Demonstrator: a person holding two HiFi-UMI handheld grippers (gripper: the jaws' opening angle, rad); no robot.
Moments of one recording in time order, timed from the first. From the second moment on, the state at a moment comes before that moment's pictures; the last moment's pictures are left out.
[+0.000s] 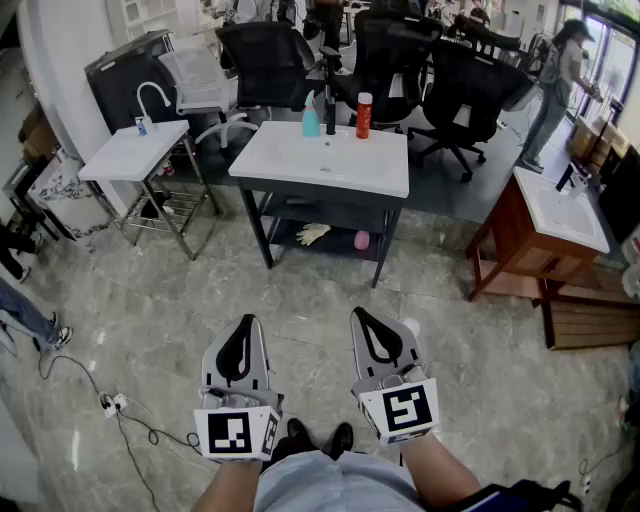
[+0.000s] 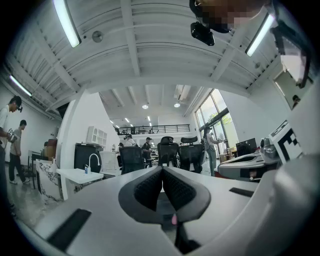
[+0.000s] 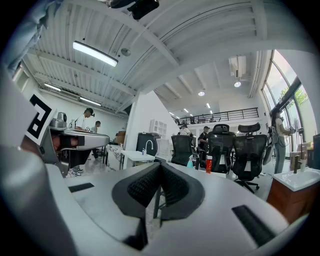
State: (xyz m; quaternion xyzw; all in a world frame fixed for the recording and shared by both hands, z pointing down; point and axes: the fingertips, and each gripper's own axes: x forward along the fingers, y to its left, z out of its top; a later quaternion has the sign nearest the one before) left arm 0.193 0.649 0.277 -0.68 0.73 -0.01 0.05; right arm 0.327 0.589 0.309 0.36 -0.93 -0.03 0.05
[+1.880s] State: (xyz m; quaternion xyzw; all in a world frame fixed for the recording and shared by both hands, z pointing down) left arm 0.009 0.406 0.300 -0.68 0.73 -0.01 0.02; right arm 0.160 0.330 0.328 0.39 -0.92 -0.03 0.07
